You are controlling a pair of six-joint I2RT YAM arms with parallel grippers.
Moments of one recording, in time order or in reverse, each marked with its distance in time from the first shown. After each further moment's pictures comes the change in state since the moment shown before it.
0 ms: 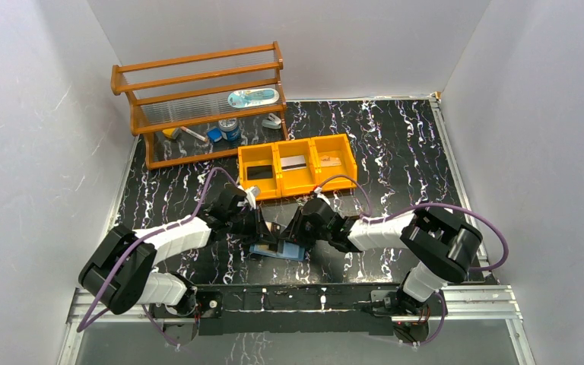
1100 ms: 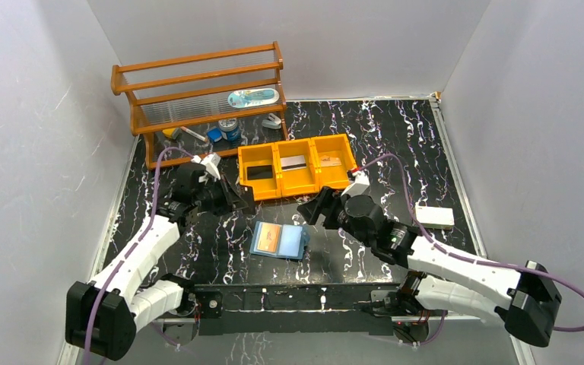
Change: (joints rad) left arm 0.252 -0.296 0.212 -0.369 -0.120 0.150; right arm 0.005 -0.644 -0.047 -0.245 0.299 -0.333
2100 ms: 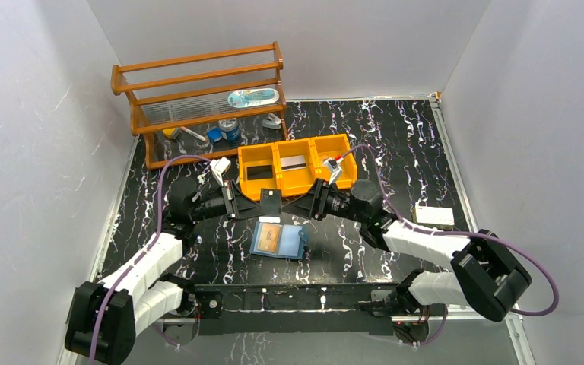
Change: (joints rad) left arm 0.050 -0.050 -0.300 0.833 0.636 -0.428; right arm -0.243 0.286 -0.082 0.668 -0.757 0.135
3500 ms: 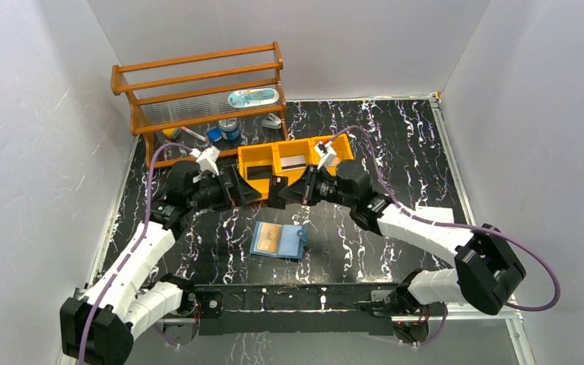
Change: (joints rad) left arm -0.018 -0.017 0.286 -0.678 -0.396 0.389; right arm 0.028 0.055 0.206 -0.249 0.093 -0.124
